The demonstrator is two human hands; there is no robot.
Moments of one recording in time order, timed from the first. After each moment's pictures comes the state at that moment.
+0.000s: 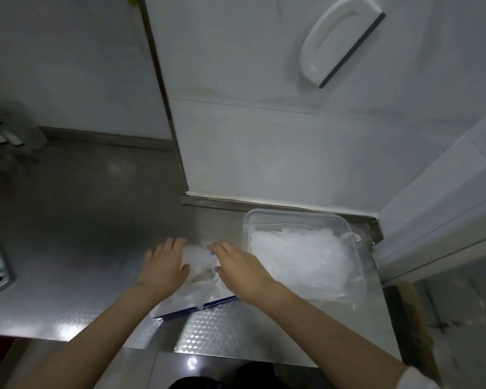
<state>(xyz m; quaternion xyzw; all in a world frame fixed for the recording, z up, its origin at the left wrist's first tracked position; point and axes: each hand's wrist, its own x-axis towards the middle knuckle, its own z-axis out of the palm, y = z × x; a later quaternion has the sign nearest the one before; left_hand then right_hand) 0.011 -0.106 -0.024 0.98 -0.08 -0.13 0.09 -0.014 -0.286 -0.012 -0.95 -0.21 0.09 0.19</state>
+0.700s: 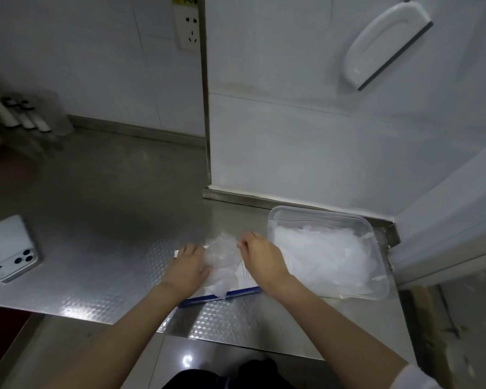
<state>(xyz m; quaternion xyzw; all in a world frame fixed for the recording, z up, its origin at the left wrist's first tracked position) -0.006 -0.082 -0.058 0.97 -0.08 -0.18 0.14 -0.011 -0.261 -0.010 -0.98 -0.07 0.06 0.20</state>
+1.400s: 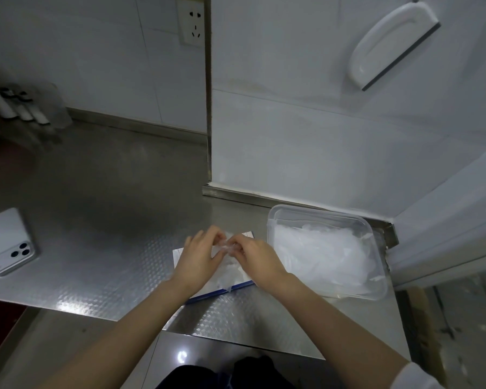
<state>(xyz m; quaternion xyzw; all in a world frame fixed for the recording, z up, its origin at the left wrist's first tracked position) -0.010 -0.107 -0.030 0.93 -0.11 0.02 0.35 -0.012 -0.258 -0.008 -0.95 -0.12 0.10 0.28</state>
